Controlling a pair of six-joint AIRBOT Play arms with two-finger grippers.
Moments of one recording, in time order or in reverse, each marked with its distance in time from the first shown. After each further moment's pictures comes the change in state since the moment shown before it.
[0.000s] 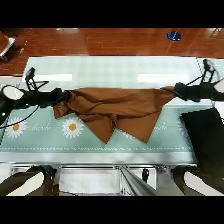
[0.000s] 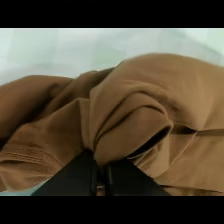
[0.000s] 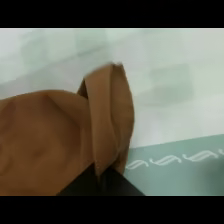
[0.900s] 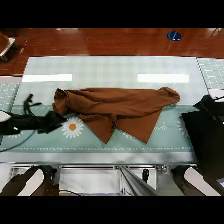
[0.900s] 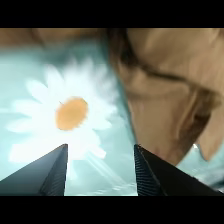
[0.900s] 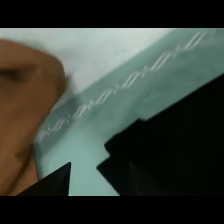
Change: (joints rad) left arm 0.228 0.244 -0.314 -0.160 -0.347 0.156; right arm -0.420 0.140 -0.124 0.015 0.207 -0.074
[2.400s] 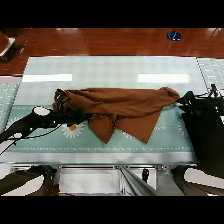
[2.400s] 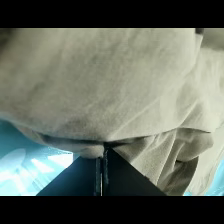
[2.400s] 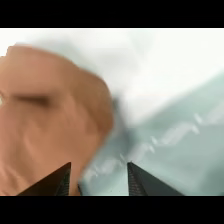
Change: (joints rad) left arm -0.461 -0.320 0.037 -0.358 0.461 0.119; right arm 0.087 -0.336 0.036 0.352 -0.145 -0.094
